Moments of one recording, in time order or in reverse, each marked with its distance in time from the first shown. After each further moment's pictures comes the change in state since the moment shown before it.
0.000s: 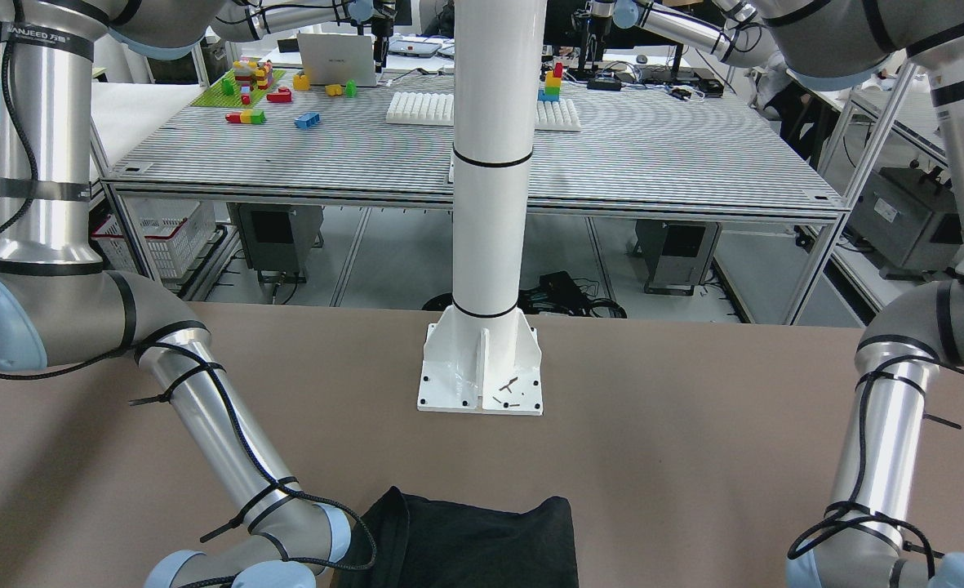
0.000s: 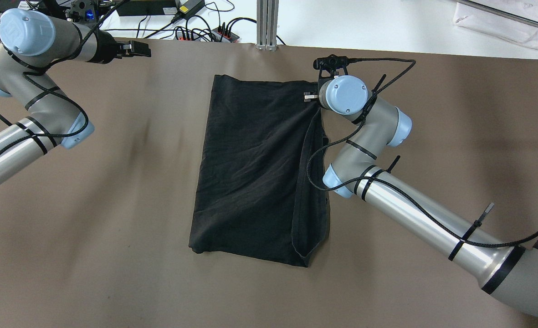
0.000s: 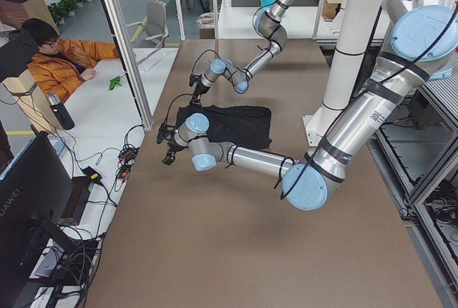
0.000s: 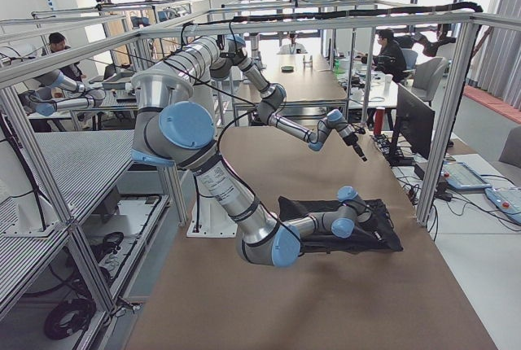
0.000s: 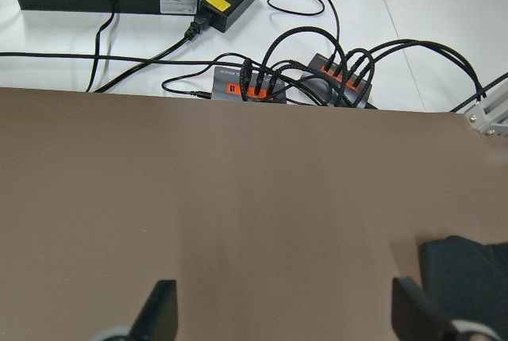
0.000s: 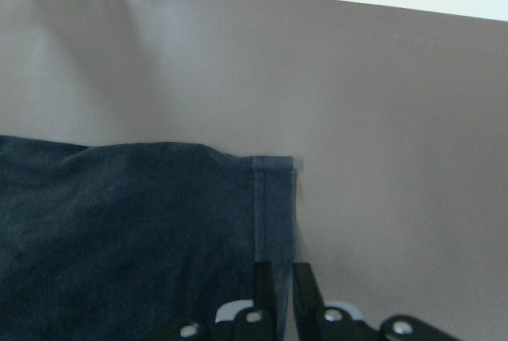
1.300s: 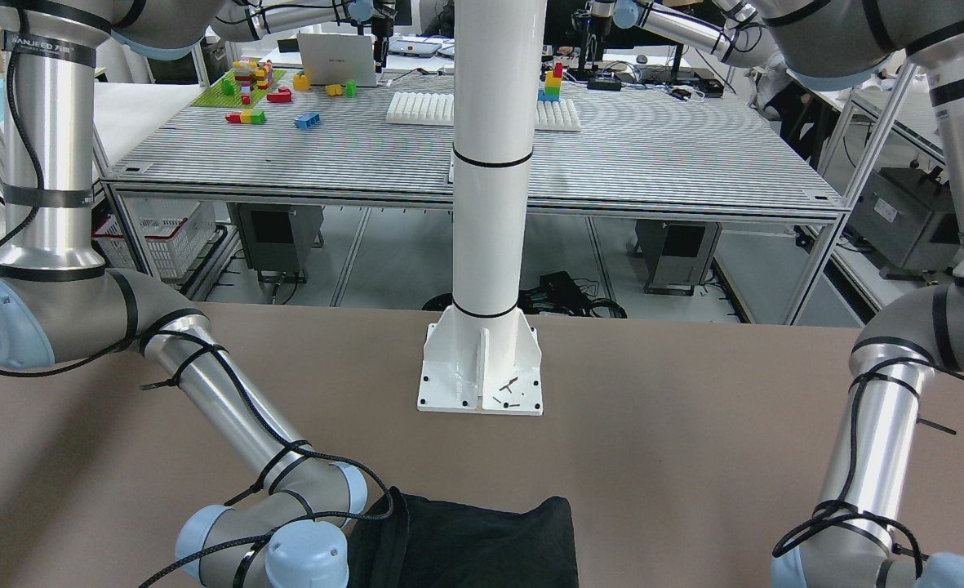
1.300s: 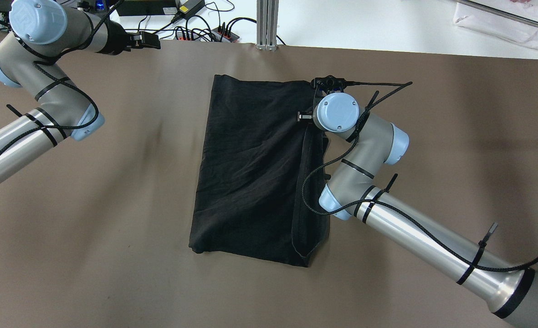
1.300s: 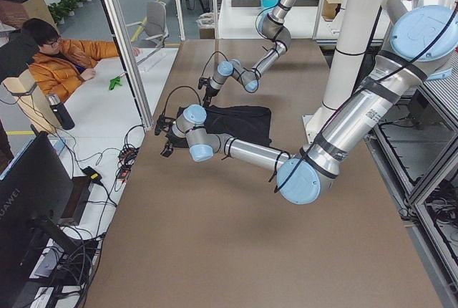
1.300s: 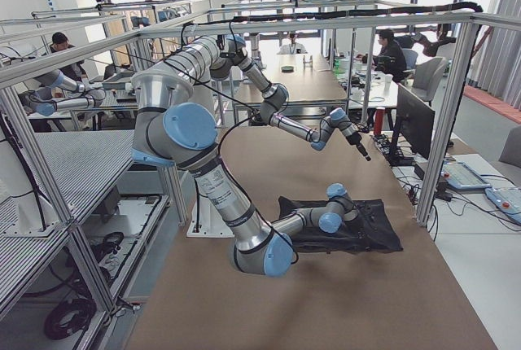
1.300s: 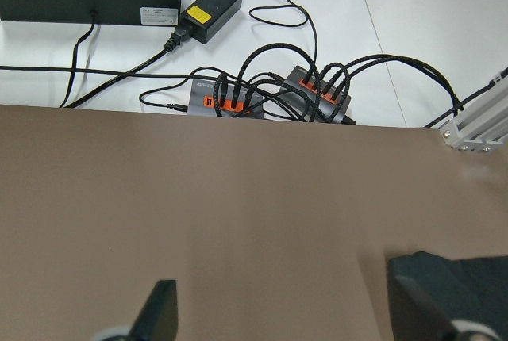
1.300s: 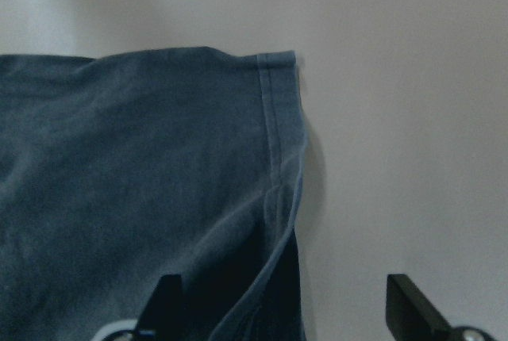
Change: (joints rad) left arm 0.000 -0.049 -0.001 0.051 0.000 -0.009; right arm -0.060 -0.077 0.183 -0.205 0.027 0.142
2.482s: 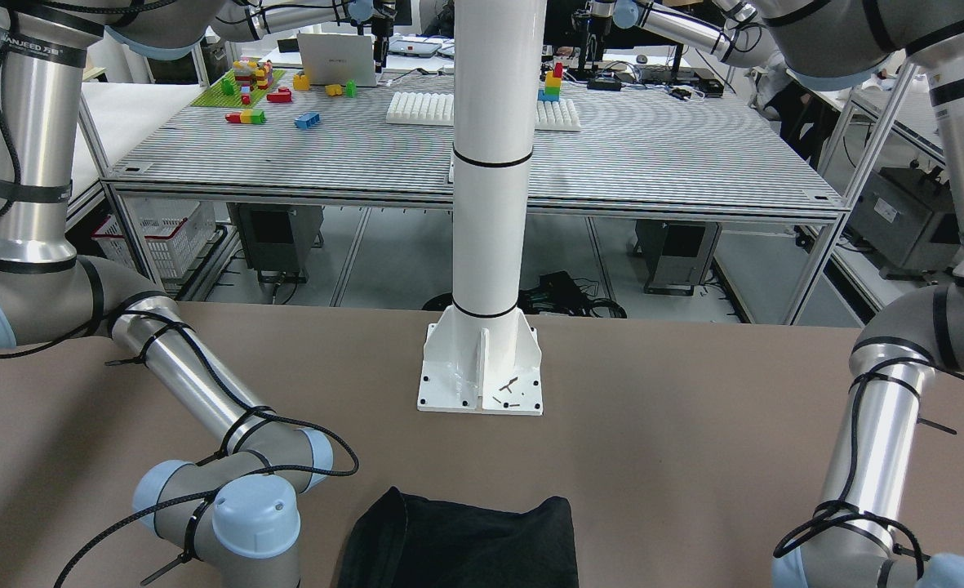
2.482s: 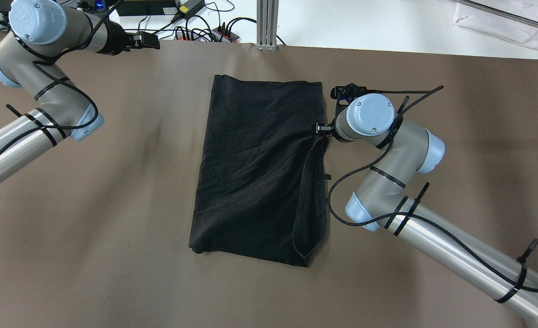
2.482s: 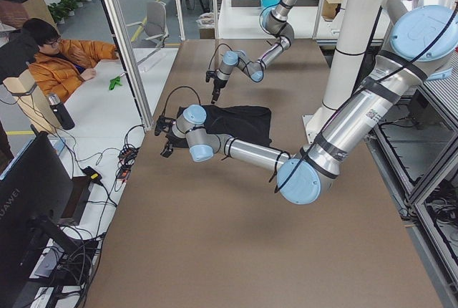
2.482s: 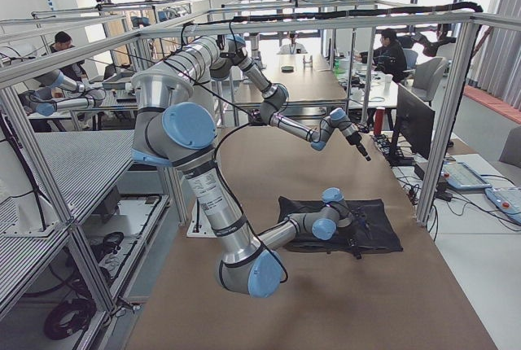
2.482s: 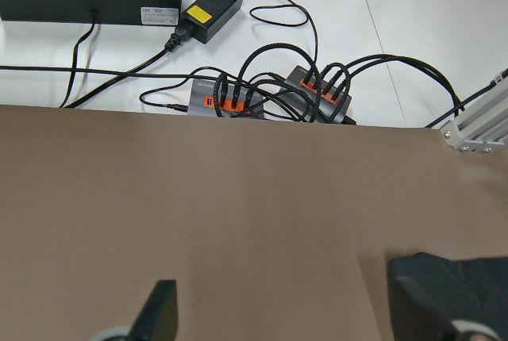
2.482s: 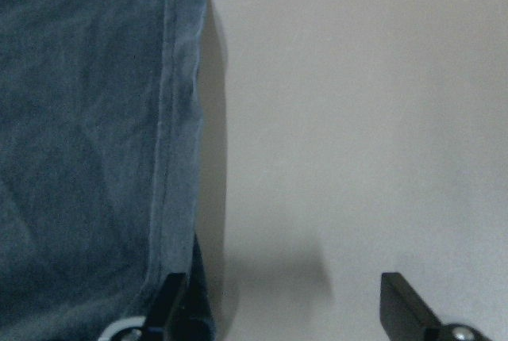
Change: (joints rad) left arm -0.001 0.001 0.002 0.000 0.000 0.000; right arm 0.024 -0.150 0.246 -0.112 0.142 -0.029
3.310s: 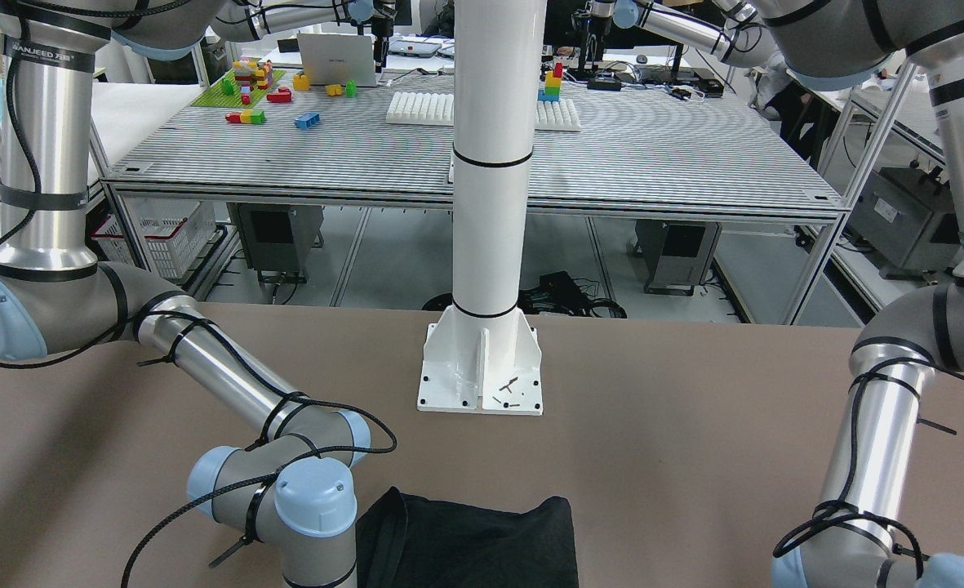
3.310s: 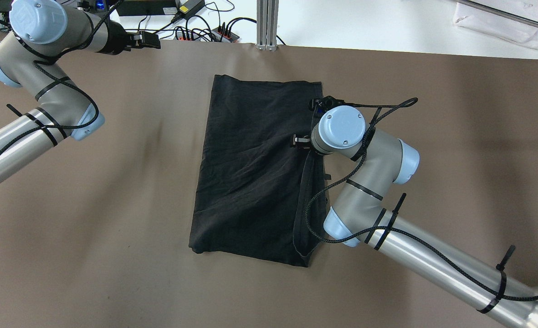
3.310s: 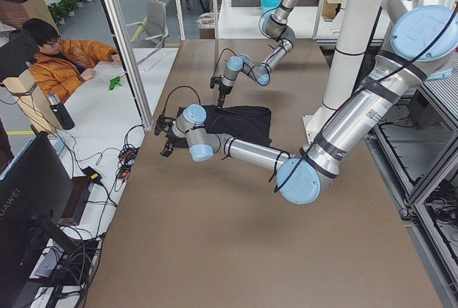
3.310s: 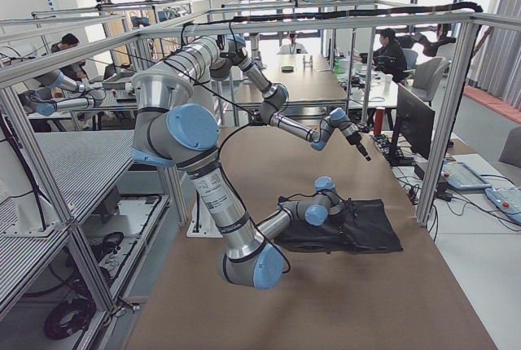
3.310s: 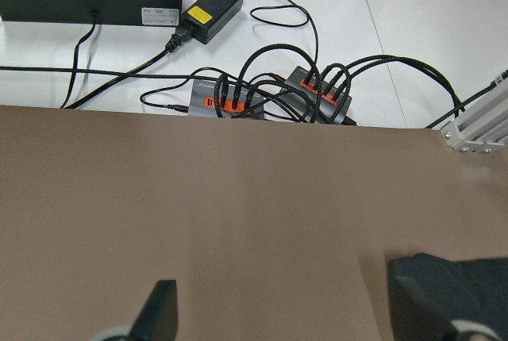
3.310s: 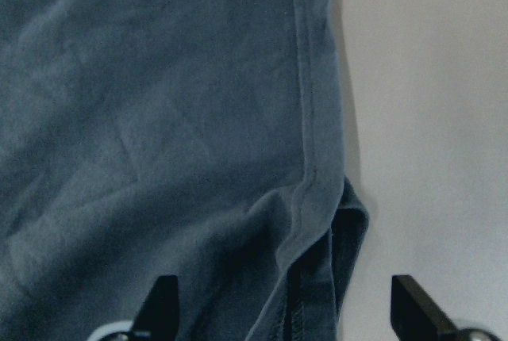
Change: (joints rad) left arm 0.001 -0.002 0.000 0.000 0.000 0.000; right arm -0.071 0.044 0.013 -0.062 -0.013 0.090
